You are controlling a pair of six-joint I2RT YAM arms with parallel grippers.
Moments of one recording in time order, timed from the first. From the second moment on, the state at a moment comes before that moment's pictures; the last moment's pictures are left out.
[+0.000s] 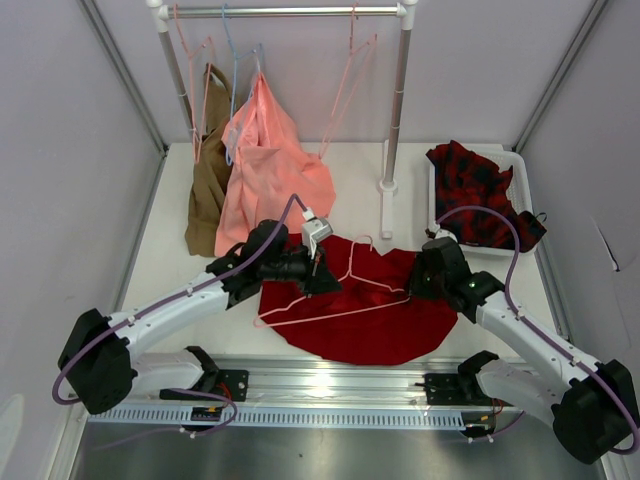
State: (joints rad) left arm -0.75 1.19 0.77 -0.06 0.58 -0.31; right arm 0.52 0.99 0.64 -0.51 0.09 0.60
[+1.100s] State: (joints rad) left arm -0.75 1.21 0.80 -0.08 0.61 -0.27; right arm 0.57 1.02 0.64 -0.55 0.12 0.65
